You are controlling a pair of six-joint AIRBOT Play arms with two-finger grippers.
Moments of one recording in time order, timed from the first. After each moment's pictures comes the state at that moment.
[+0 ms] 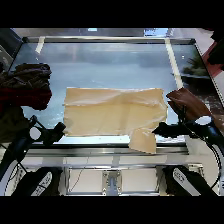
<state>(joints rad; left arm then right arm) 0.04 -0.81 0.35 1.31 -0.81 -2.20 -0.32 -0.96 0.50 -0.83 1.28 1.14</state>
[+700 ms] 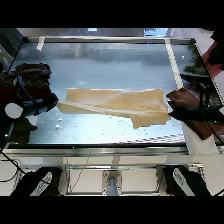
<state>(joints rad) 0.04 -0.86 0.80 1.25 -0.81 -1.82 -0.32 -0.82 0.85 -1.03 1.27 1.28</state>
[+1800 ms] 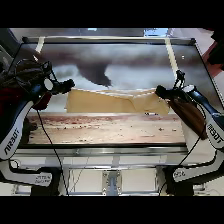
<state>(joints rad) -0.06 -1.53 1.19 1.36 -0.58 -1.81 -0.17 -1.60 1.10 -0.81 0.63 1.18</state>
